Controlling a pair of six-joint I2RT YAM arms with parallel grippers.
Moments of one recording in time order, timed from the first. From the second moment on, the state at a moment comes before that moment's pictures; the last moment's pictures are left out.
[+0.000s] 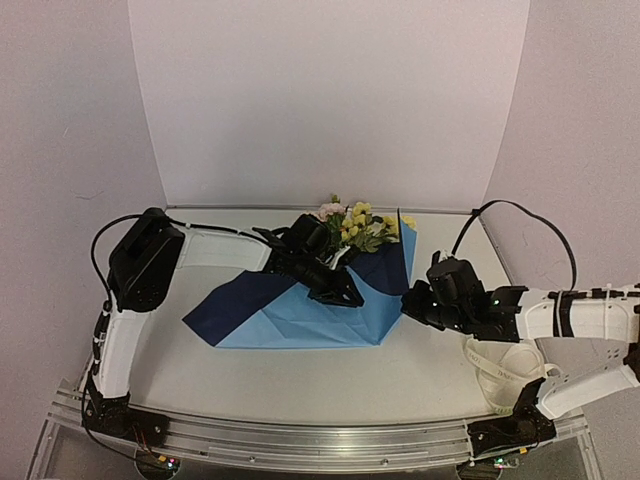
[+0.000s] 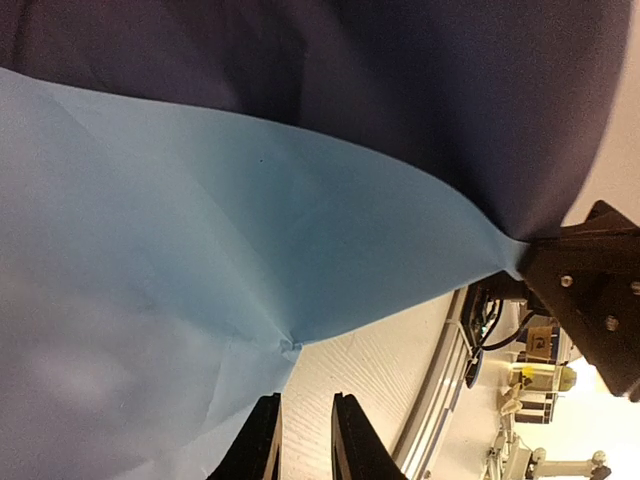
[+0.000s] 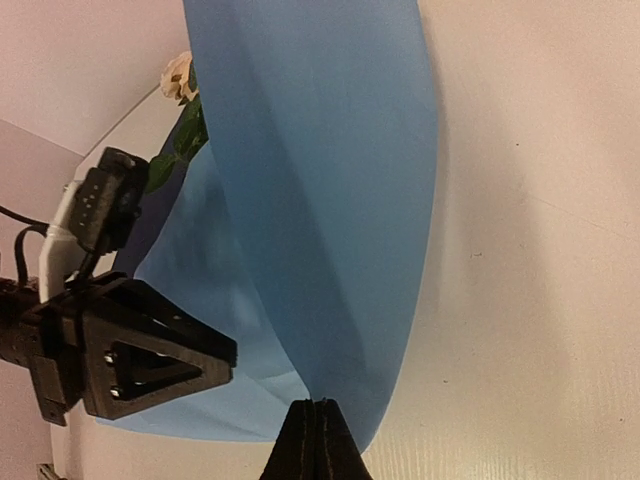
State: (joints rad) left arm -0.86 2.21 1.63 -0.23 0.71 -0.53; right arm 0.85 1.25 0.64 -0.07 0.33 1.00
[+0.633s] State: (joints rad) left arm -0.79 2.01 1.31 -0.35 0.72 -0.47; right arm 0.85 1.30 0.75 -0.13 0.33 0.98
